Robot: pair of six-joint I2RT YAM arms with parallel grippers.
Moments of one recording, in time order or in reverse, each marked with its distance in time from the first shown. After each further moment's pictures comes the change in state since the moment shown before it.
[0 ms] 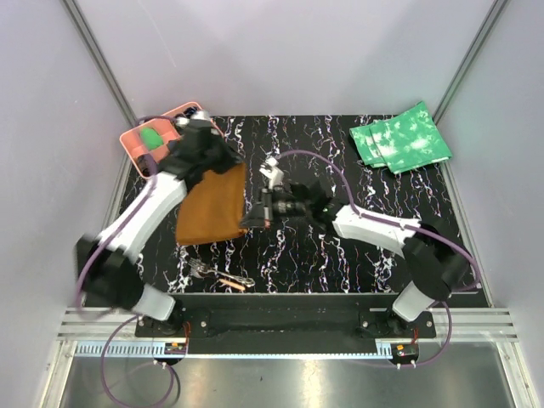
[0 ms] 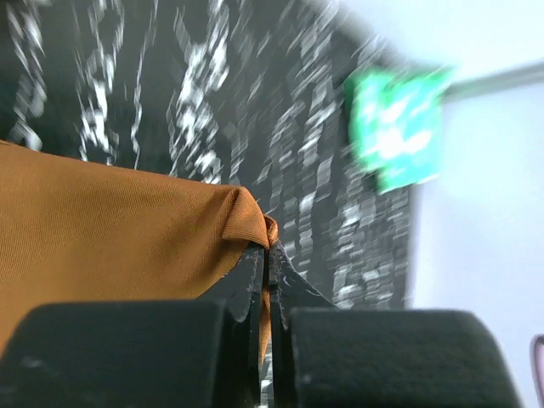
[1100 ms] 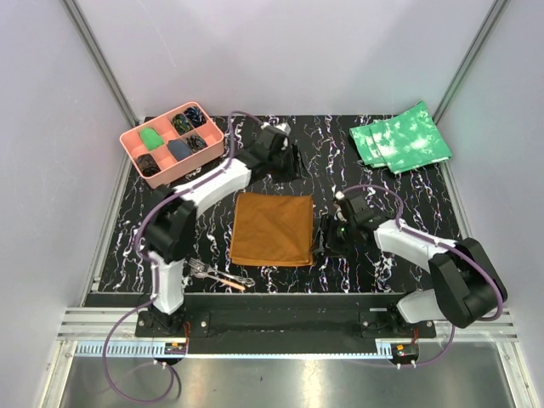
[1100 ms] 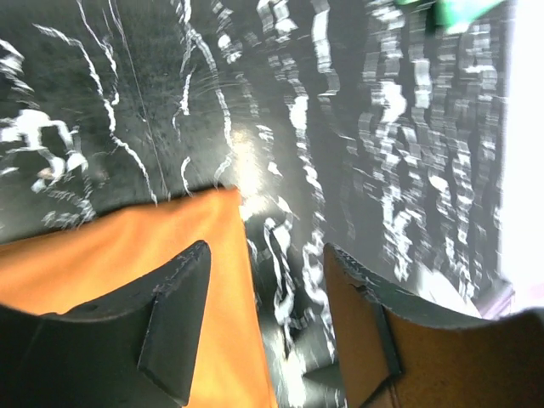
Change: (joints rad) left arm -0.288 0.613 0.317 0.079 0.099 0.140; right arm -0.366 -0.229 -0.464 -0.497 0.233 -0.090
